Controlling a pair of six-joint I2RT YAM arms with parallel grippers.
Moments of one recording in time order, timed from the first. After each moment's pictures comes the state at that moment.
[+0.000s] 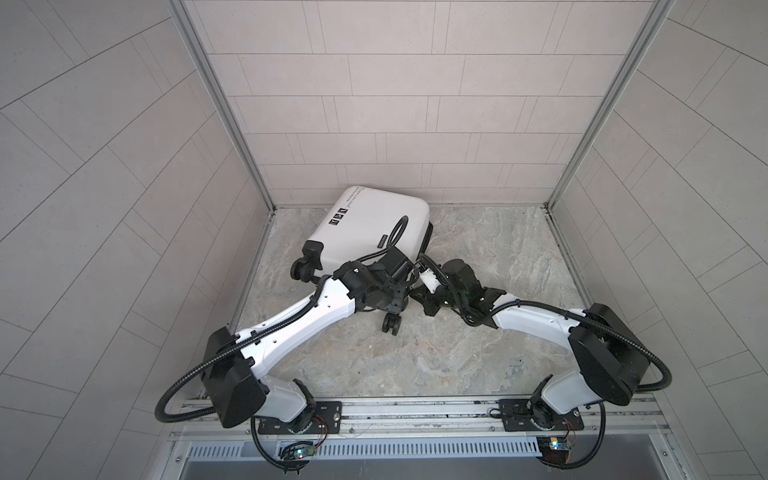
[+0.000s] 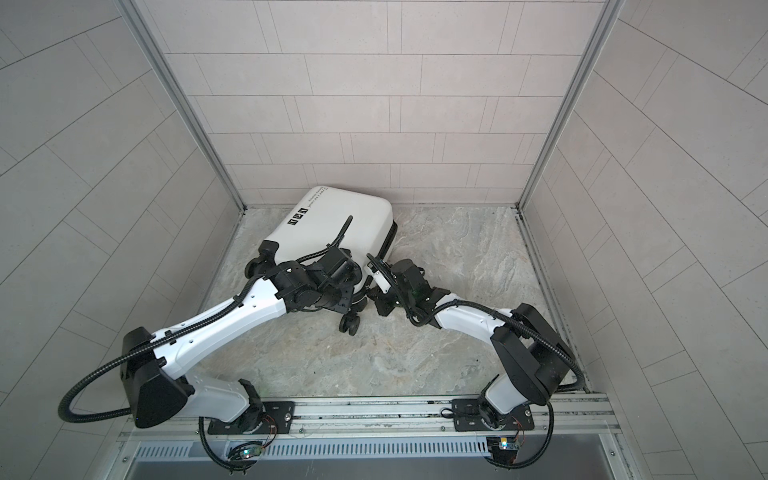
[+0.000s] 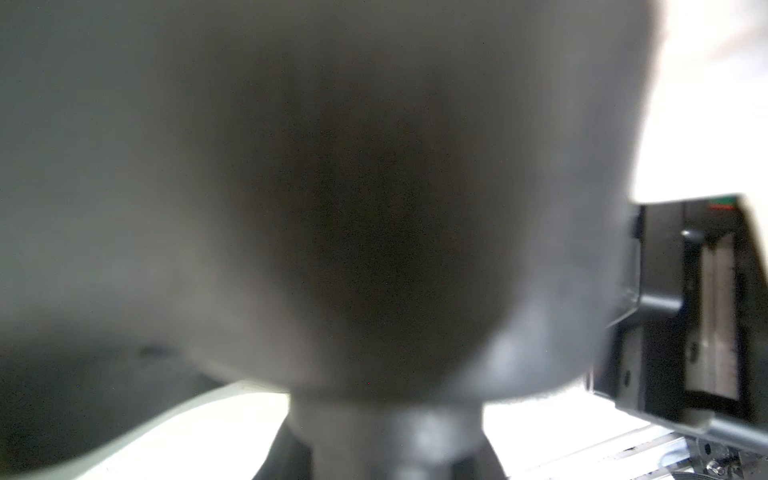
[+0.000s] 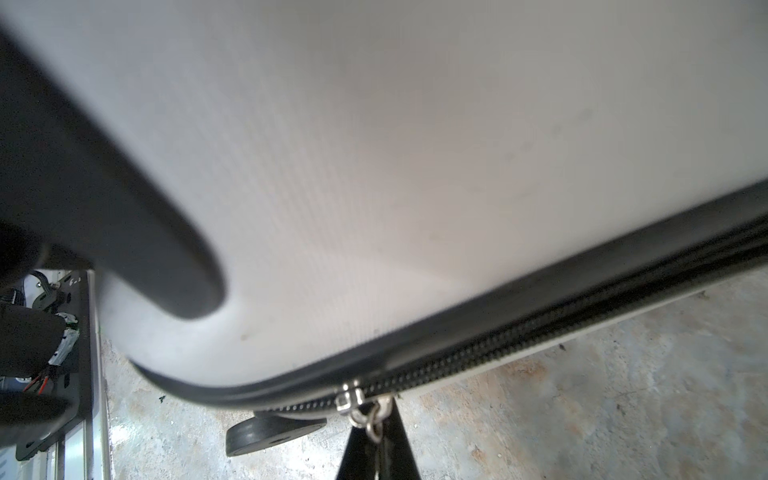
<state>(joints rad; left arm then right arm) -0.83 1.42 1.29 -1.01 -0.17 -0.52 0.66 1.52 0.82 0.12 -0.33 0.09</state>
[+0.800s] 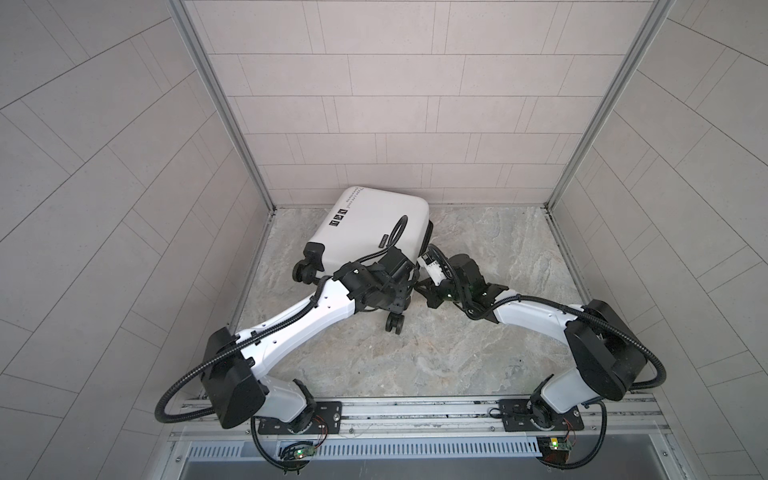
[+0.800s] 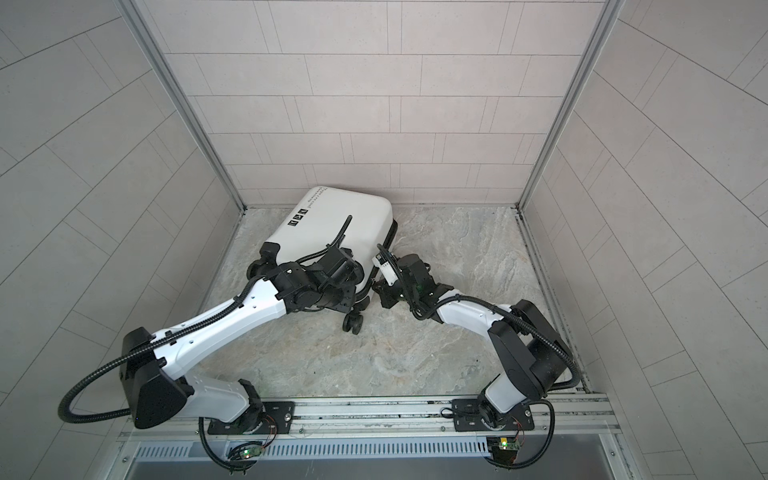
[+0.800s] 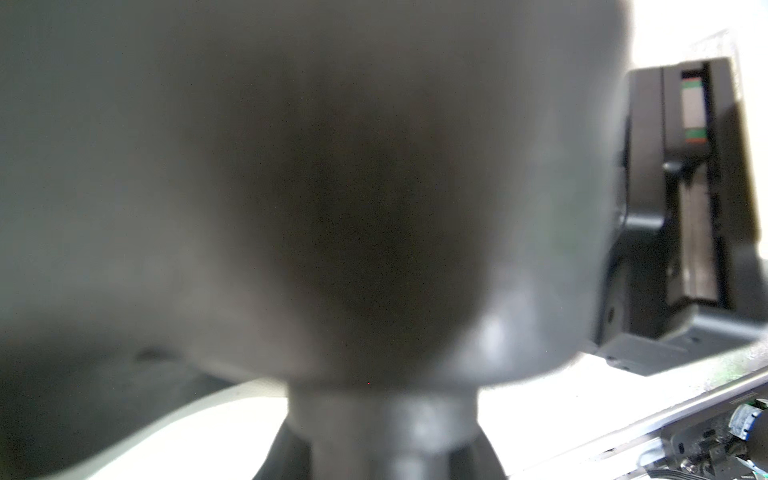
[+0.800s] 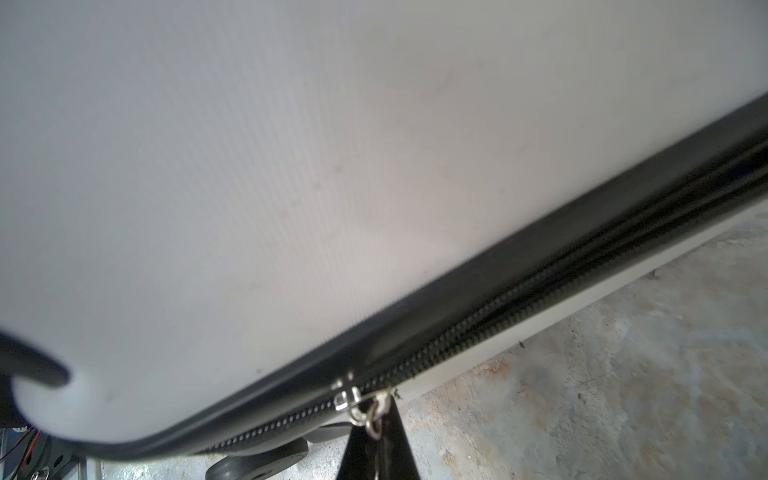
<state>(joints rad) -0.83 1.41 1.27 -0.96 -0.14 -0.53 0.59 1.55 0.82 0.16 -0.34 0.17</state>
